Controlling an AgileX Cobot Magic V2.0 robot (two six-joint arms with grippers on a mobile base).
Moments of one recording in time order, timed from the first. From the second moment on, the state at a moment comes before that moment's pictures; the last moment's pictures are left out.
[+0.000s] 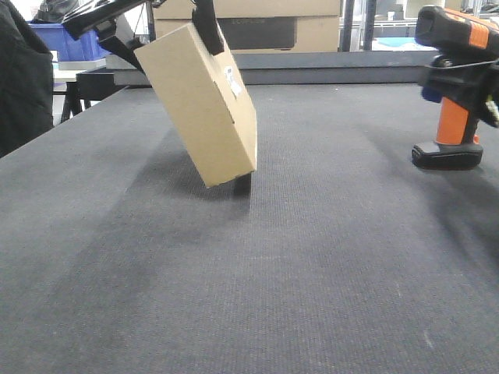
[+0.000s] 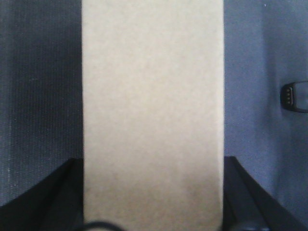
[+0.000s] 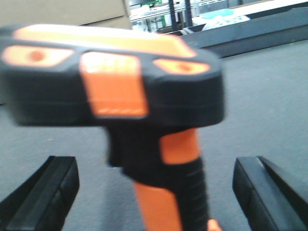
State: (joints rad) left arm -0.39 1.86 -1.74 -0.19 0.96 -0.39; right arm 0.09 1.82 -0.60 0.36 -1.12 0.06
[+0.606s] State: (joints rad) left arm -0.39 1.86 -1.74 -0.19 0.96 -0.39; right arm 0.07 1.87 -0.68 0.30 -1.11 0.06
